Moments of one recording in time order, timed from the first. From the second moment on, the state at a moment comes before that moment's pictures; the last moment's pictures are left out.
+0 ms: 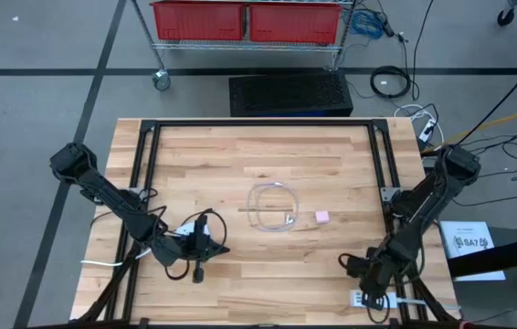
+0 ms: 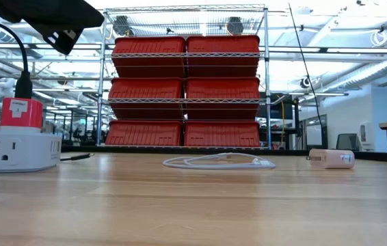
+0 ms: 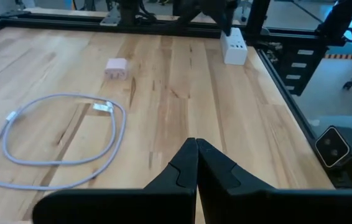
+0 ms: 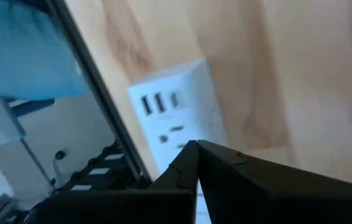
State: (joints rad) left arm -0.69 1.32 0.58 0.33 -0.60 -0.33; right arm 0.95 1.41 0.80 -0.57 -0.24 1.37
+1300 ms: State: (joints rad) left arm -0.63 1.32 0.58 0.33 -0.57 -0.31; right arm 0.68 1.52 0.80 -0.48 -0.10 0.98
